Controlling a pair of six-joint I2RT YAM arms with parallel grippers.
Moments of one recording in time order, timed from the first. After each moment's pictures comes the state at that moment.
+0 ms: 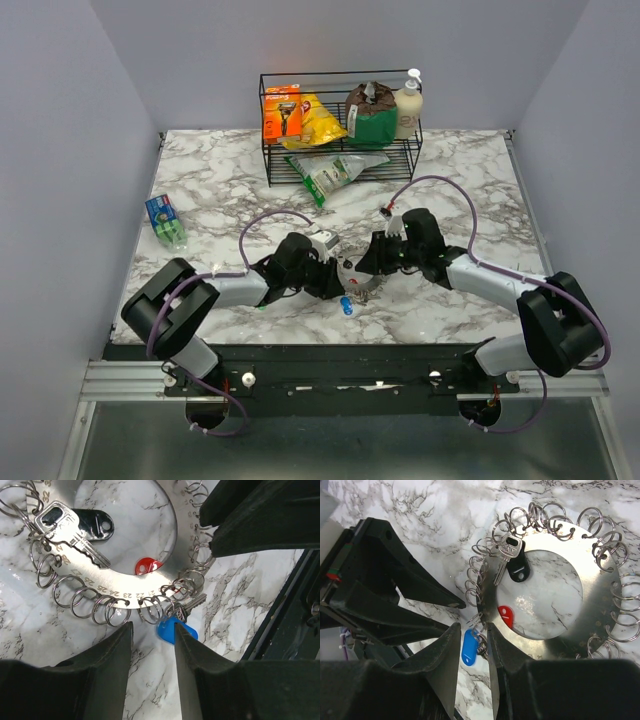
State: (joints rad) left arm -0.74 1.56 0.58 0.35 0.39 -0.40; right arm 0.52 1.40 0.66 0.08 -0.47 0.43
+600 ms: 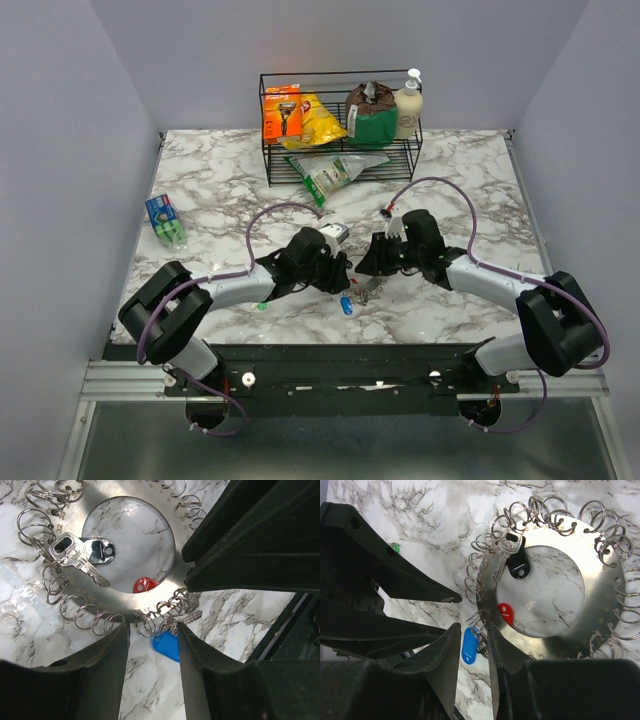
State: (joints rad) left arm -0.81 1.52 0.69 0.17 0.24 -0.39; right arm 0.52 1.41 0.65 0.09 -0.47 0.44
